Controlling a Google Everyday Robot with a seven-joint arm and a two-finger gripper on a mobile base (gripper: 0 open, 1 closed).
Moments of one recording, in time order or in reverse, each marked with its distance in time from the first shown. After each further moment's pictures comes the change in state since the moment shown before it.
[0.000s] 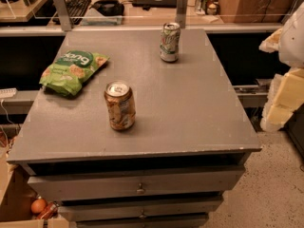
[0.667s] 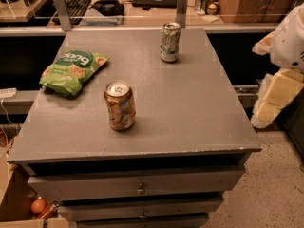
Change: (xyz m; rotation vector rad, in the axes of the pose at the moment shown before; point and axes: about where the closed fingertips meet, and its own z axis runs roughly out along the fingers) arm -0.006 -0.013 0.020 -0.015 -0.049 0.010
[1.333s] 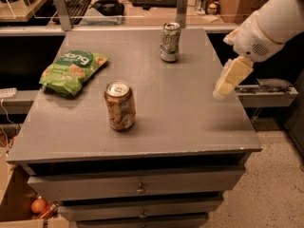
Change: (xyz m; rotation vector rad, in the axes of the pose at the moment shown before) arm -0.039 -0.090 0.072 0.048 -0.187 0.030
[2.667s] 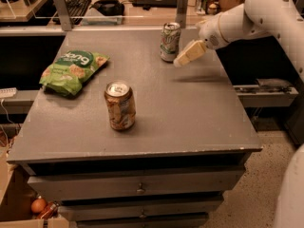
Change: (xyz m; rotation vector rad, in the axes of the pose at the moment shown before) arm -0.078 -0.134 0.114 0.100 -0.404 0.129
